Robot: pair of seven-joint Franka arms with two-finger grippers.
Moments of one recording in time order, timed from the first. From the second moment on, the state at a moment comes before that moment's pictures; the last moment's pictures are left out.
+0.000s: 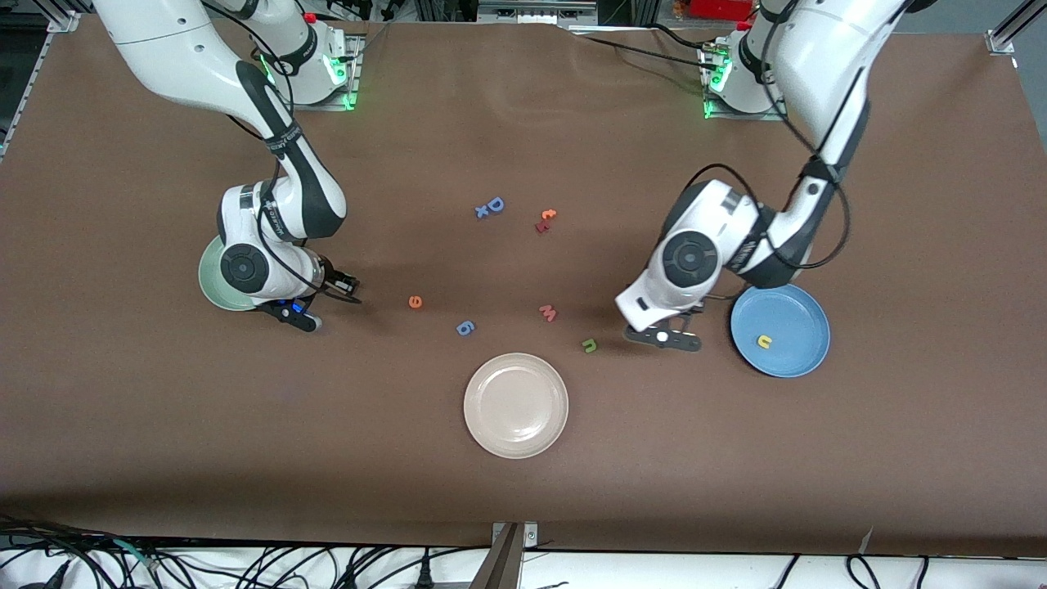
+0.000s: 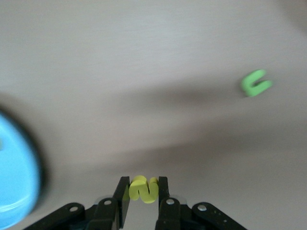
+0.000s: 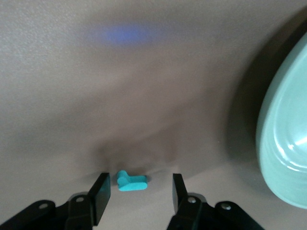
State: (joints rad) left arm -0.17 0.58 -0.27 -1.65 0.22 2.00 -0.33; right arm 0.20 0.52 0.05 -2.00 0.06 2.21 0.63
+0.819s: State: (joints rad) left arm 0.16 0.57 -0.26 -1.88 0.32 2.18 0.08; right arm 0.20 0.52 0.07 -2.02 0.06 2.25 0.67
